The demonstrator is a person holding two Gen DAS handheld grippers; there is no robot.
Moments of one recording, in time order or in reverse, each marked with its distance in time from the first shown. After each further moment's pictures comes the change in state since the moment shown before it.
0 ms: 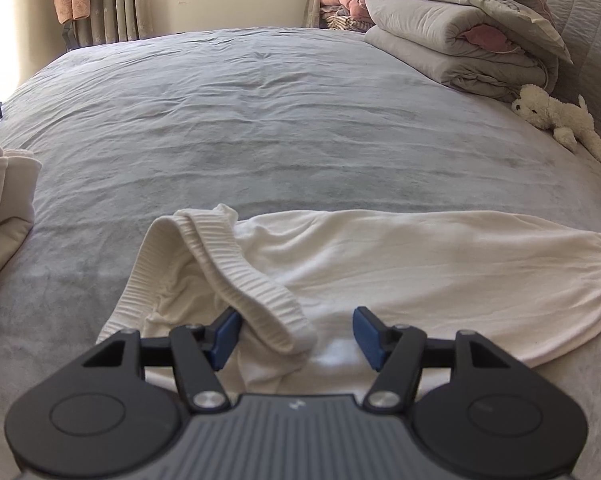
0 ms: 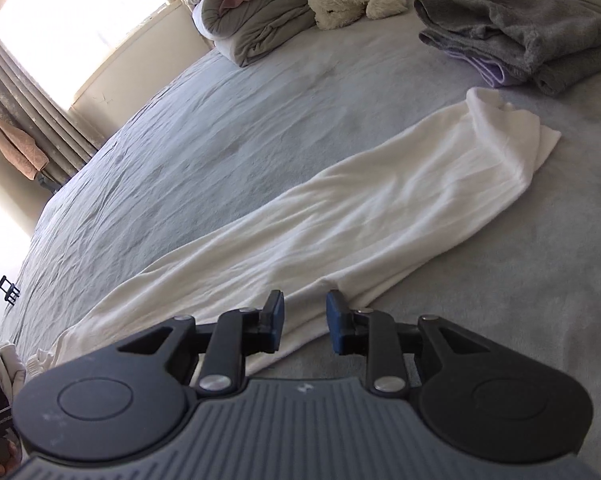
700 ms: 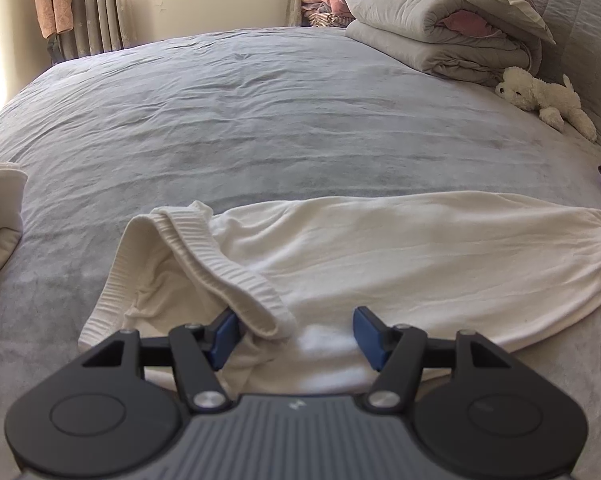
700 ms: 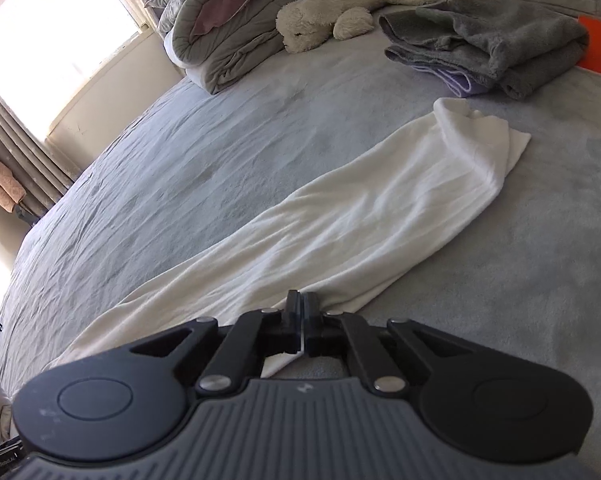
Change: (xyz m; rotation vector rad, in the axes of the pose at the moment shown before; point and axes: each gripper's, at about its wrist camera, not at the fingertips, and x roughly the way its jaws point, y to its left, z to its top) left arm 0.000 -0.013 -0.006 0.053 0.005 -0.002; right arm -0.011 -0.003 -0.005 0.054 -0.109 -0.087
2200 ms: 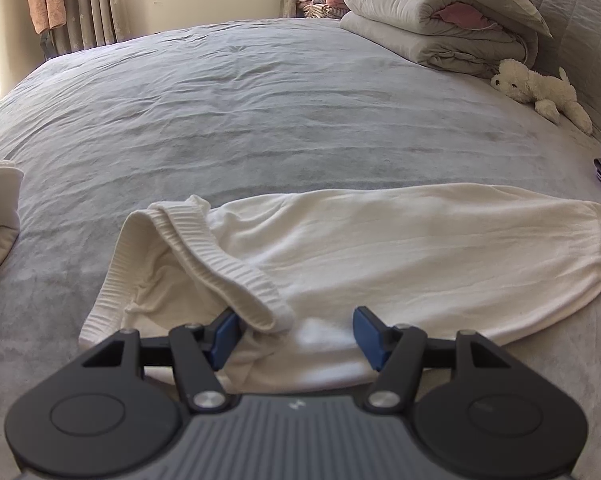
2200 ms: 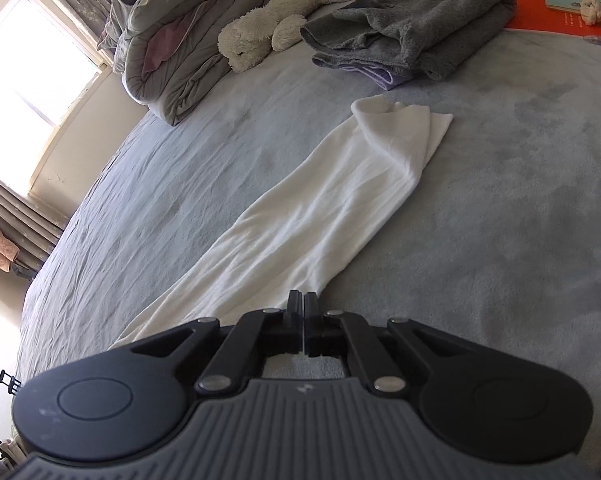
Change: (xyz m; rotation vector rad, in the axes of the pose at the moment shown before) left arm -0.001 0.000 0.000 0.022 0.027 -0.007; right arm -0.009 -0.030 0.006 0.174 0.009 -0.014
